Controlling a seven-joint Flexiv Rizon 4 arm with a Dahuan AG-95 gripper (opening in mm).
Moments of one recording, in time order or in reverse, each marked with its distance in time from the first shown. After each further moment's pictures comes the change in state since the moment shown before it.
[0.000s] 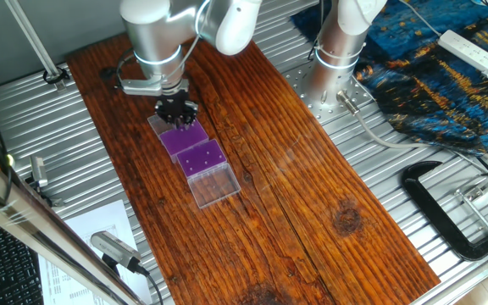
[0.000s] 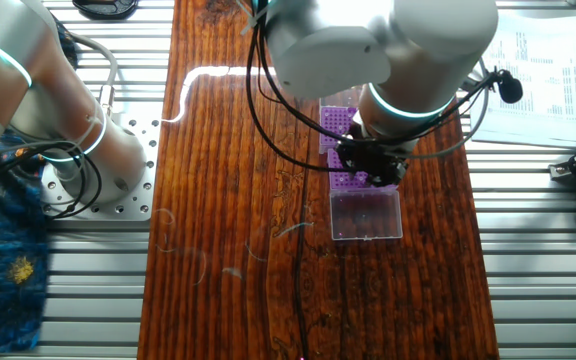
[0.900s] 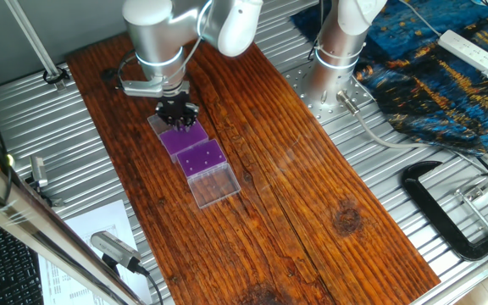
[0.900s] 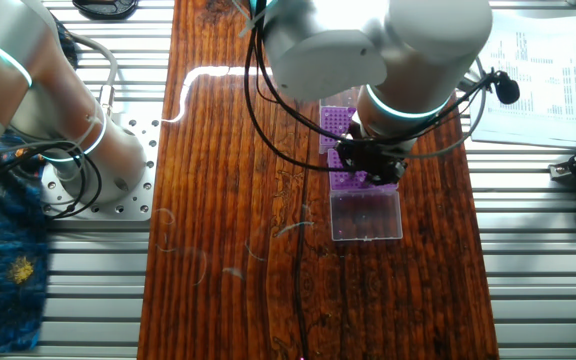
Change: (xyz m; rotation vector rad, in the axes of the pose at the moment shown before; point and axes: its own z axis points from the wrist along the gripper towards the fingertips) arm -0.004 0.000 0.002 0.009 -0.006 0.004
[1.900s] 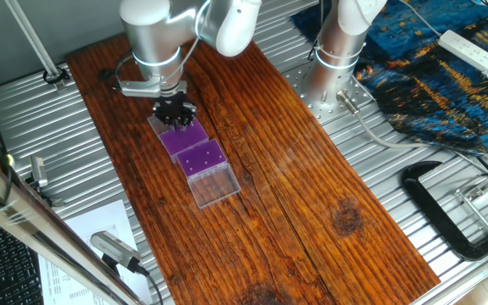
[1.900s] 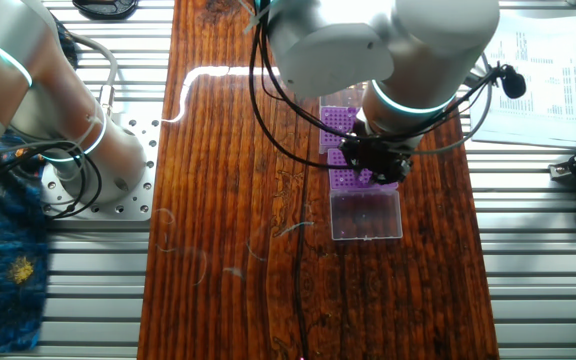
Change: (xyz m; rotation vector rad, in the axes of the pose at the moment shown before) arm -0.002 -0.006 -0.004 0.002 0.009 -0.025
